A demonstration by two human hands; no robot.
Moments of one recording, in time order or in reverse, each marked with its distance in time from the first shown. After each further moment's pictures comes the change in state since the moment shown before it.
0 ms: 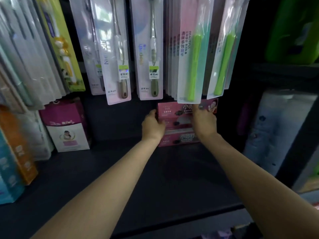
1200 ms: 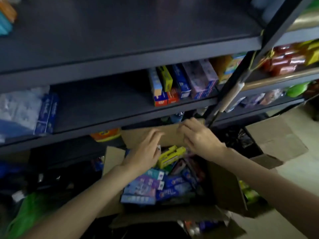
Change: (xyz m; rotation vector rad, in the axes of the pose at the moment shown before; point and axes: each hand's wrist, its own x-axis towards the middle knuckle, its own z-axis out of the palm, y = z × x) left_hand -0.380 -0.173 -0.075 0.469 -0.747 0.212; right_hand -0.417 -0.009 0.033 0.380 -0.462 -0.496
